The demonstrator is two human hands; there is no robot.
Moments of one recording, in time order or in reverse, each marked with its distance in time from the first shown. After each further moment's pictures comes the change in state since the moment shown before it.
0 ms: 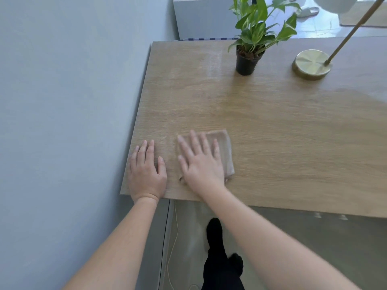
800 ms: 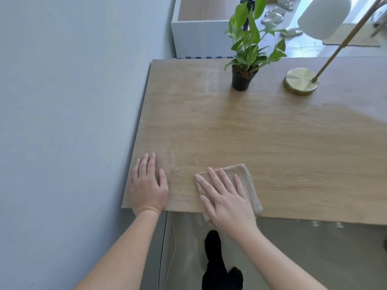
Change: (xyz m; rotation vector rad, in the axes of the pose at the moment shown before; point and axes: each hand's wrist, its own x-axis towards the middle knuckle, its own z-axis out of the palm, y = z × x) left_hand -0.001 0.001 -0.006 -0.030 -0.004 -0.006; right_hand -0.087 0.045 -0.003 -0.093 -0.033 -0.018
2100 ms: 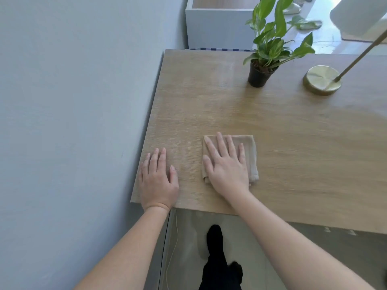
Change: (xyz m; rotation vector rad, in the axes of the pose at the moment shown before) left_hand 0.003 -0.002 0.001 0.038 0.003 0.005; right_hand 0.103 -0.017 -0.022 0.022 0.047 0.108
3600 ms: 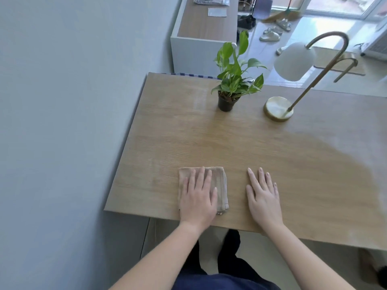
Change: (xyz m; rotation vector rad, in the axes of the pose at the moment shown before) left_hand -0.060 0.183 0.006 -0.079 -0.297 0.290; right_hand -0.079 0.189 -0.055 0.134 0.101 0.250
